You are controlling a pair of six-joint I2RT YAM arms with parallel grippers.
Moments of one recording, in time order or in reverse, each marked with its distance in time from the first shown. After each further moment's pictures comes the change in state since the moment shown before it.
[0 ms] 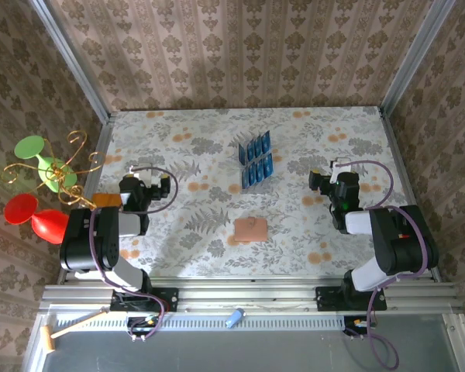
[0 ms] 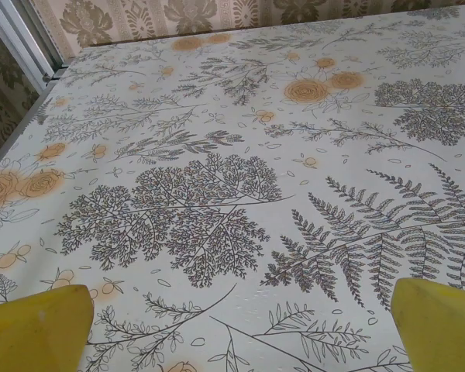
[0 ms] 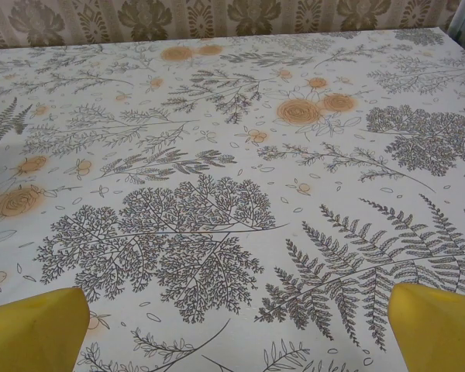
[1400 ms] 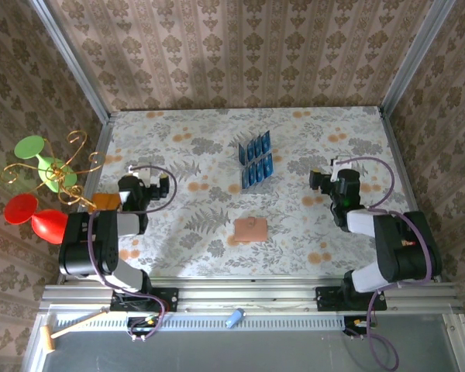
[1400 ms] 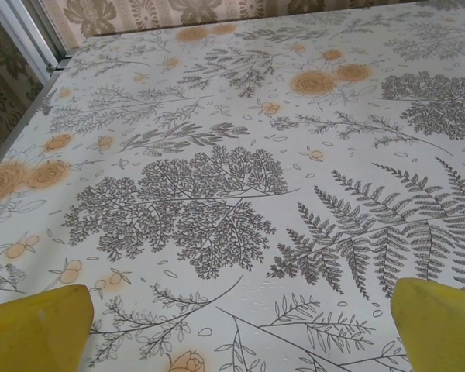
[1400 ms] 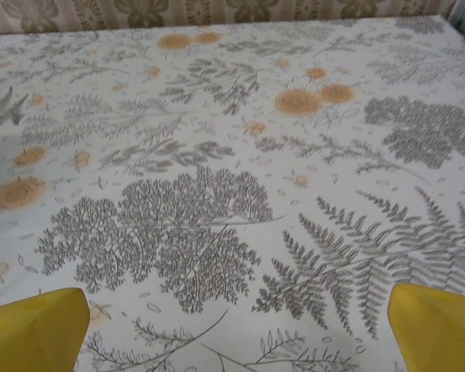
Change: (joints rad) left arm 0.007 -0.052 0.026 -0.110 -0.012 -0.001; right arm 0.000 -0.084 0.051 -0.176 0.006 0.001
